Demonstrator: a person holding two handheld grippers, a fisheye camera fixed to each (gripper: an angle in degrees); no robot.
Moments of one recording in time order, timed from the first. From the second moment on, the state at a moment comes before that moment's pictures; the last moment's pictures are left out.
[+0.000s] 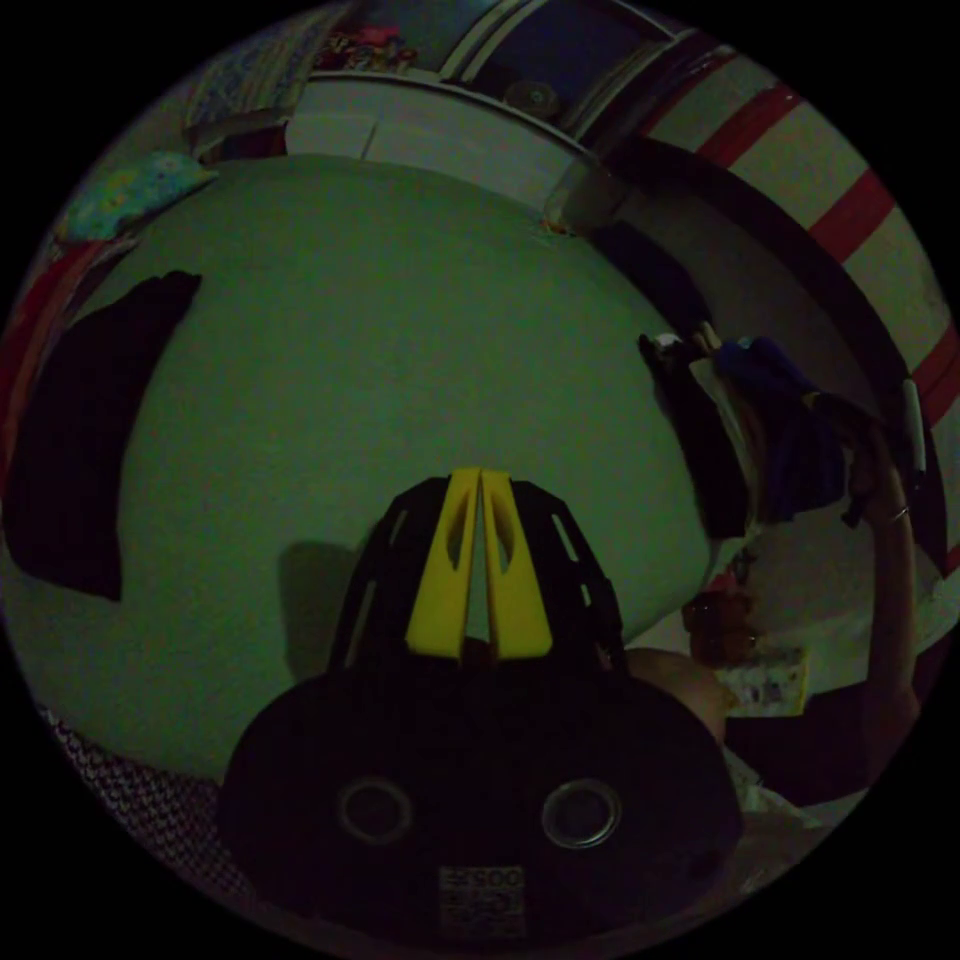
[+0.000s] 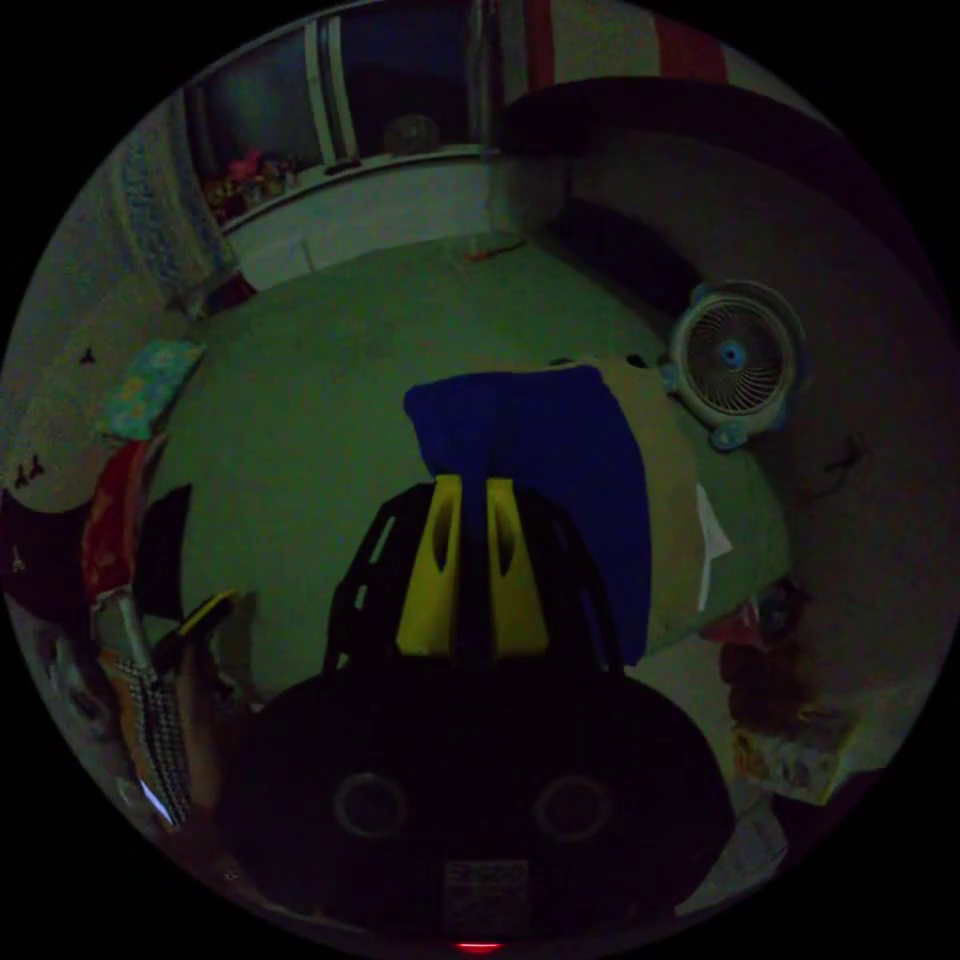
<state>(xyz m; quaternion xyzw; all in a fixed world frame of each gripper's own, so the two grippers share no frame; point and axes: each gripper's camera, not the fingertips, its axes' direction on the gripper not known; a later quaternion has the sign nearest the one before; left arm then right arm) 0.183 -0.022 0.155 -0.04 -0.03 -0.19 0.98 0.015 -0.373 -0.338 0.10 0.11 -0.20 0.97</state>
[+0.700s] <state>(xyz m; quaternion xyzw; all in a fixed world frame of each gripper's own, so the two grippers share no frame) 0.100 0.007 0.108 0.02 -0.12 -0.31 0.94 -0.231 -0.261 -0.070 -0.02 -0.07 -0.41 0.91</state>
